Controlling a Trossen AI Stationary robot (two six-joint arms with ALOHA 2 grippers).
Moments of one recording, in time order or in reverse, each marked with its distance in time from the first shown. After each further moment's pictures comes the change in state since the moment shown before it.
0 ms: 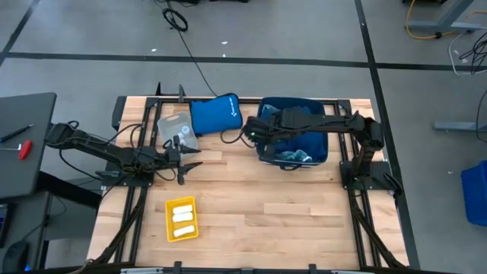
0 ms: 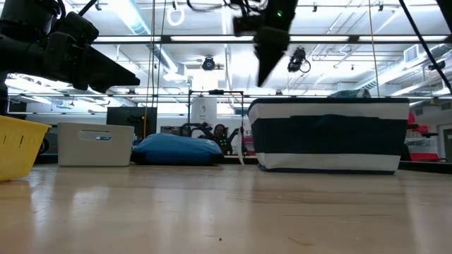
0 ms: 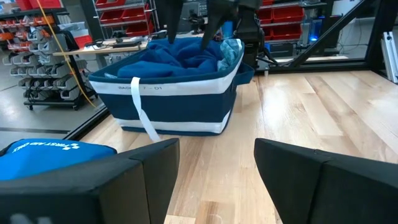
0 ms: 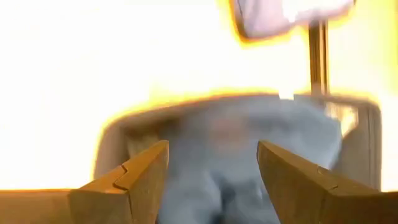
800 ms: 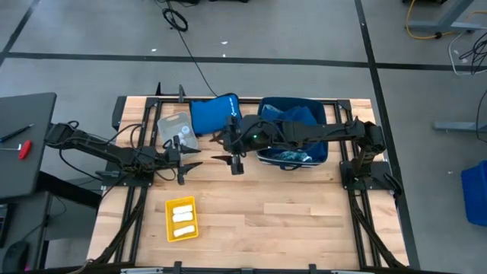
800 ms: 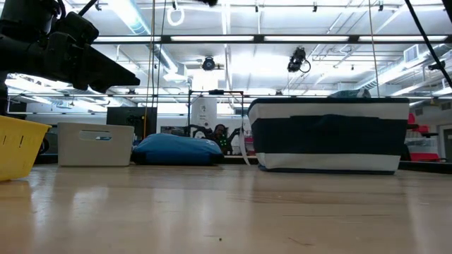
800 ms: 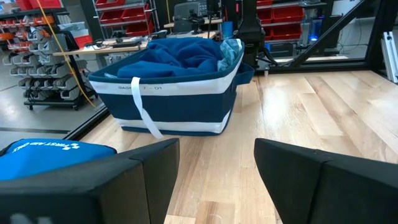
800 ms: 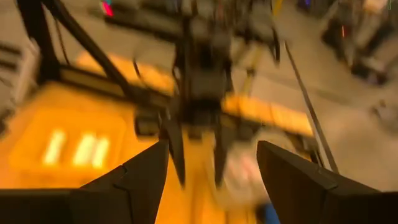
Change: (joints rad) left arm 0.000 0.000 0.000 0.000 0.000 0.000; right arm 0.110 -0.001 0.000 0.904 -0.329 -0.228
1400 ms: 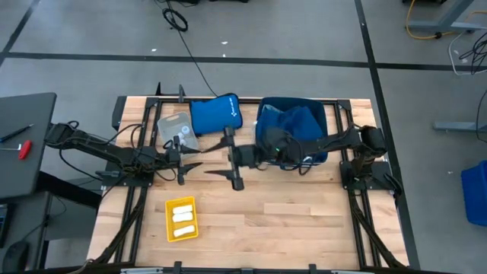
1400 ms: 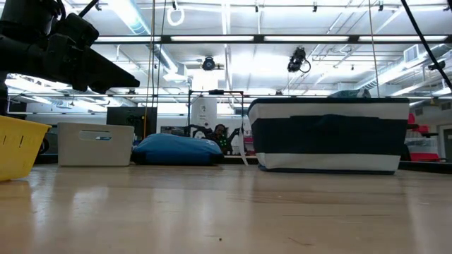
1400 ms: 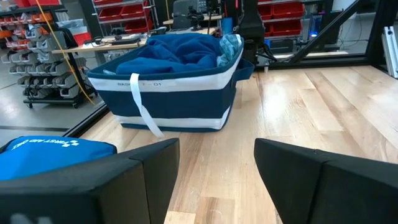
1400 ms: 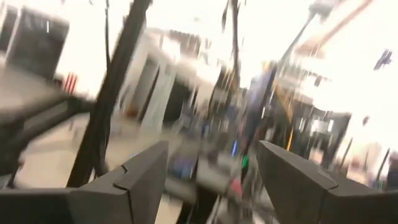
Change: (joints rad) left arm 0.000 0.000 0.000 -0.016 0.000 0.000; right arm 0.080 -0.002 -0.243 0.924 -0.192 -0.029
